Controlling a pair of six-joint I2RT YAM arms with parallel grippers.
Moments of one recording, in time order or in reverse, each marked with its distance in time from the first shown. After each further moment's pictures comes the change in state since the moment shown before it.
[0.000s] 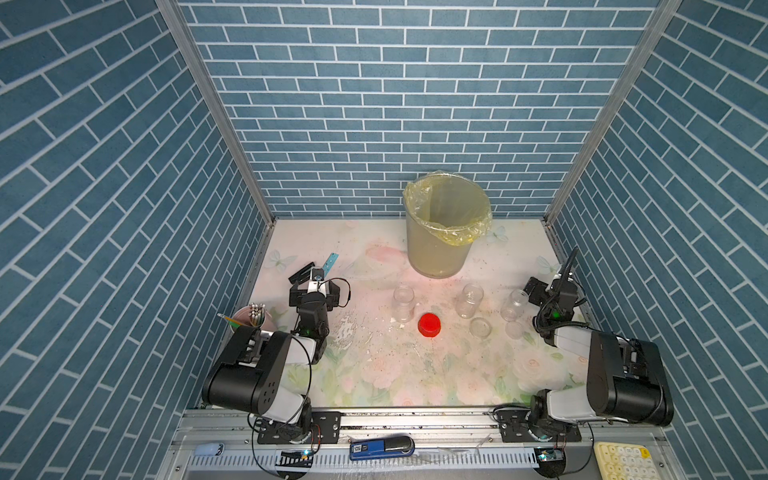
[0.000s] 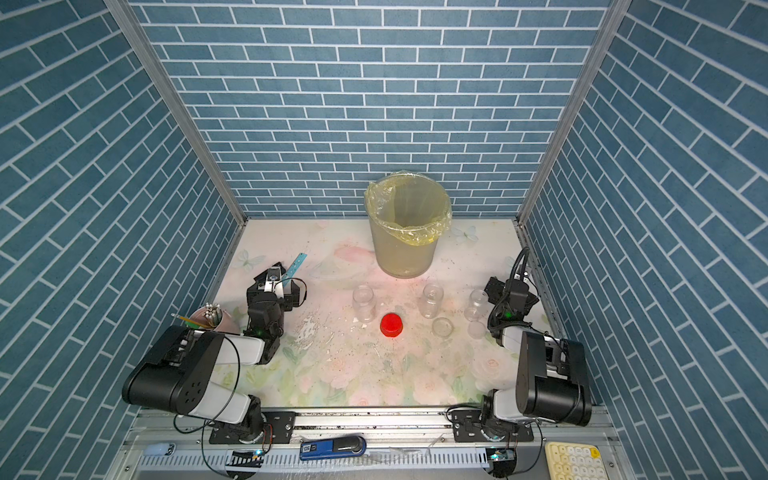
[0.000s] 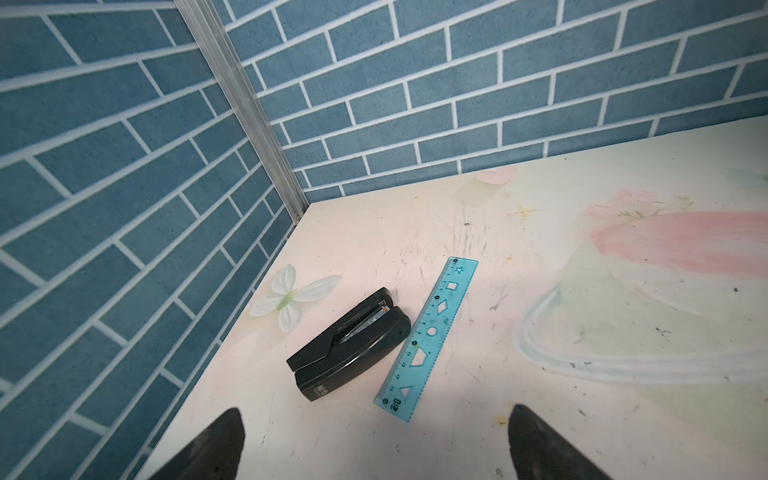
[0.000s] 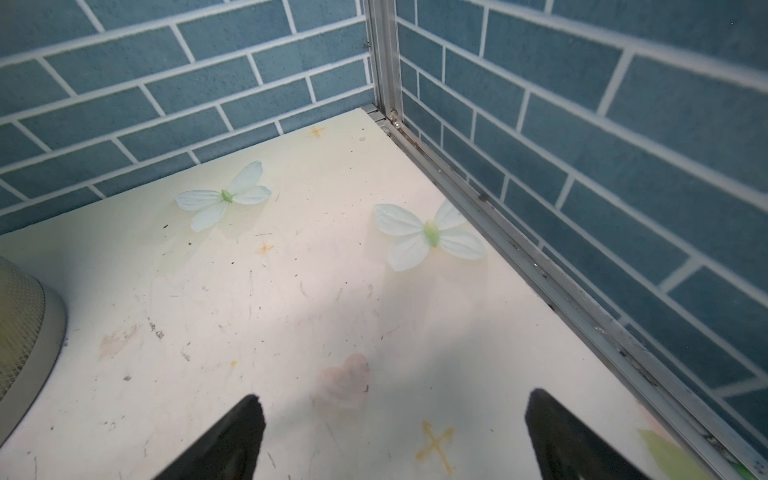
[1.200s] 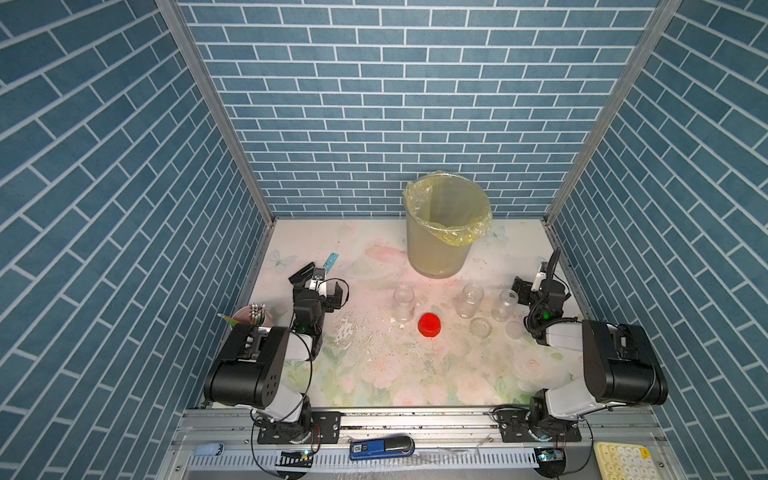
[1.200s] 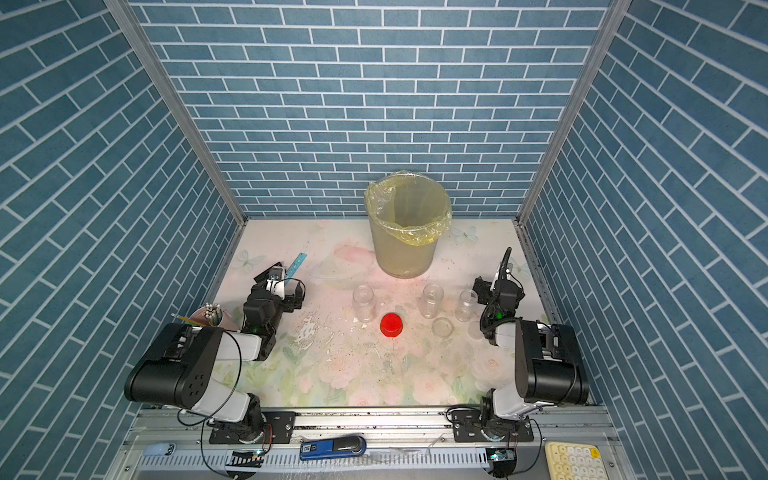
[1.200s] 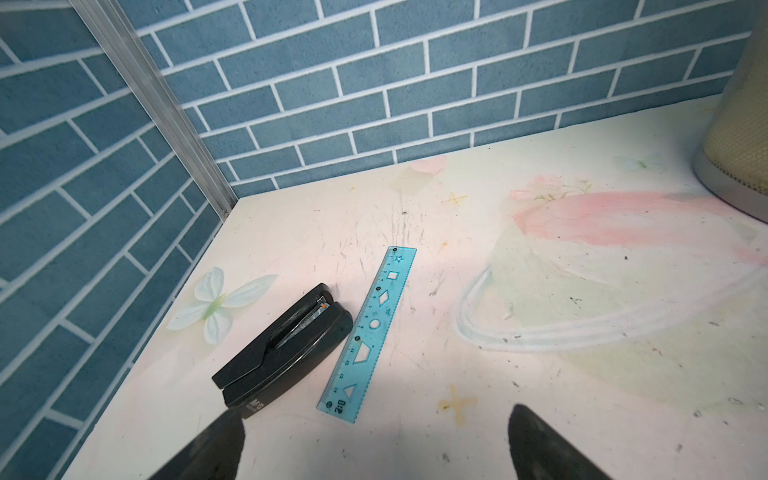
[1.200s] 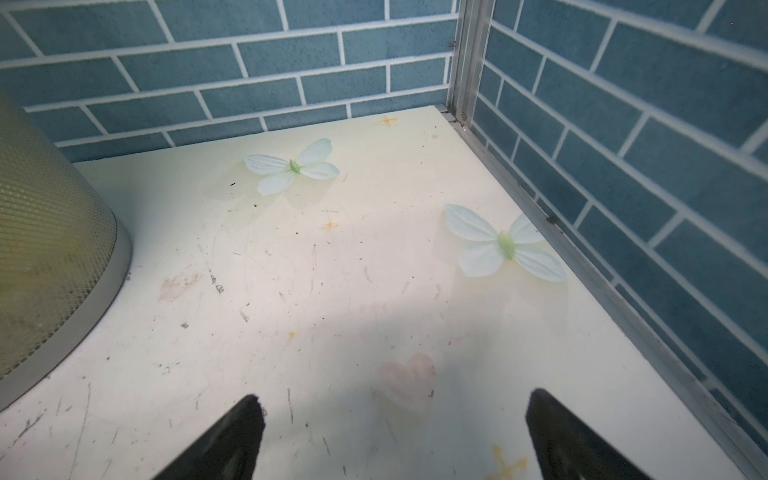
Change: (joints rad) left arm 0.077 0.027 0.016 -0.036 0.262 -0.015; right arm 0.085 0.099 -0.017 0.142 -0.054 -0.122
